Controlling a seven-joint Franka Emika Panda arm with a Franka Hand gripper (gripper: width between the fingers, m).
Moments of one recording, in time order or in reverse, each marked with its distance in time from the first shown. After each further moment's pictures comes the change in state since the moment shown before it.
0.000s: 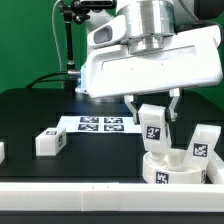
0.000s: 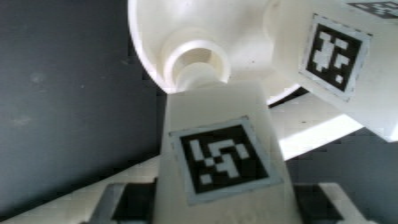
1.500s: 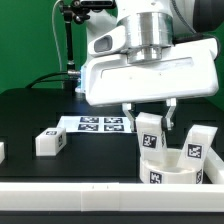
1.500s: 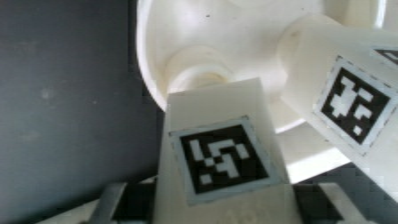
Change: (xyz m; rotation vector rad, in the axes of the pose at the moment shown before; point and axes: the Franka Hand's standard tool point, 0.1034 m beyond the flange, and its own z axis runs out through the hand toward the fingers) arm -0.009 0.008 0.012 -0.021 0.031 -0.008
